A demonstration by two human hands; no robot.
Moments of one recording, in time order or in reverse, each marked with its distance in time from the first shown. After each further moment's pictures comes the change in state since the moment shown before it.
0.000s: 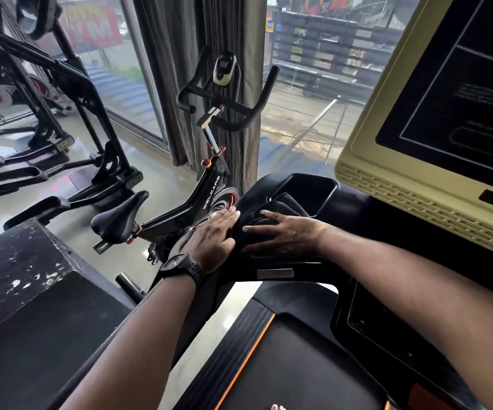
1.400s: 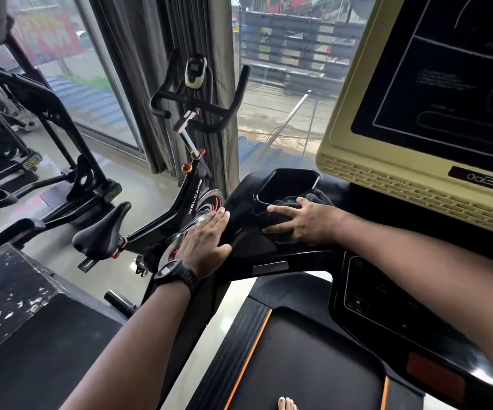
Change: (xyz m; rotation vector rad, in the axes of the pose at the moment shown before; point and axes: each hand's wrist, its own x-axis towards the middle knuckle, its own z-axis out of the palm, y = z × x) left_hand -0.001 -0.005 0.002 0.162 -0.037 0.049; right_hand -0.044 -0.005 -0.026 0.285 -0.547 0.194
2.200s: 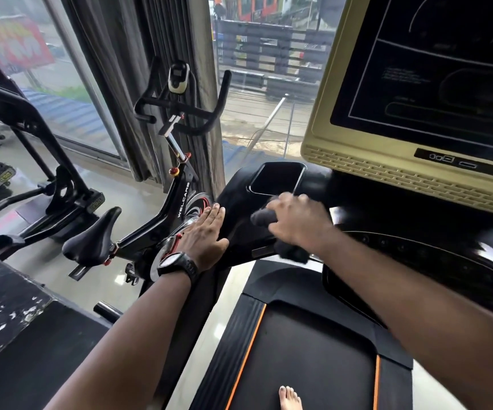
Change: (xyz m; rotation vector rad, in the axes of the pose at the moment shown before) left_hand -0.013 -0.004 0.001 0.057 -0.088 0.027; right_hand -0.015 -0.063 -0.112 0.907 0.045 0.997
